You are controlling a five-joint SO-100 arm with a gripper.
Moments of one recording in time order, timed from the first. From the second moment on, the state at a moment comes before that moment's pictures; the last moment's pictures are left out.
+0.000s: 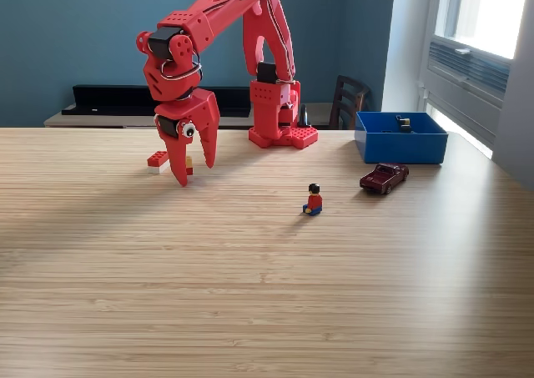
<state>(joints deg) 38.8 77.3 96.5 76.4 6.9</state>
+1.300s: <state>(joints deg) 42.1 77.6 99.5 71.5 3.9</state>
